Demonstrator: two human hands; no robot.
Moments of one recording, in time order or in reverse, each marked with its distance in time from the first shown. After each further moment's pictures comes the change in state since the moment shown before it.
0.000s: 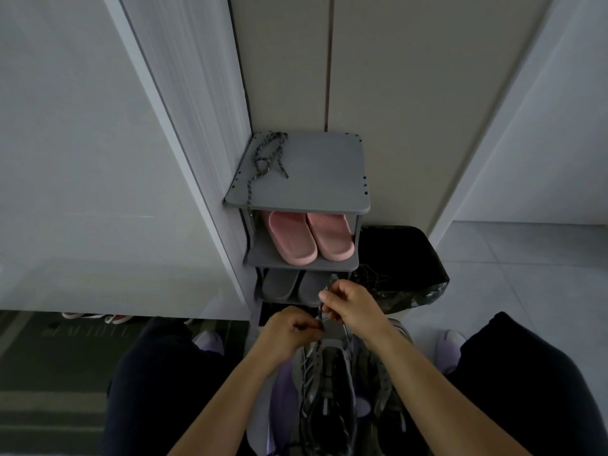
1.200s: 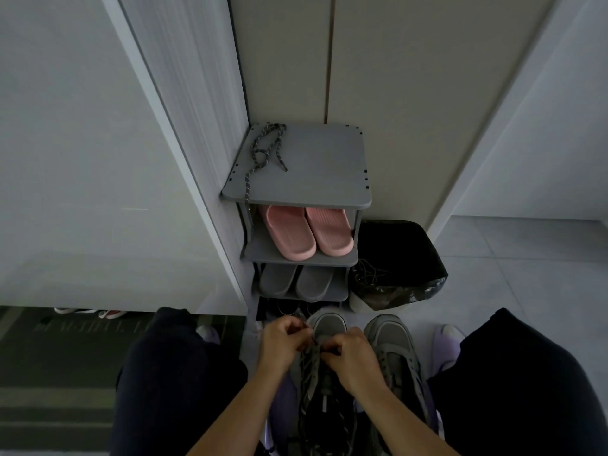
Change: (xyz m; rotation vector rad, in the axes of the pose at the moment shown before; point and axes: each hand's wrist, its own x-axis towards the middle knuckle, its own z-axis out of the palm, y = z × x) left_hand 0.012 -0.043 0.039 -0.388 0.283 -0.256; right_hand -0.034 0.068 0.033 -0.527 0.114 0.091
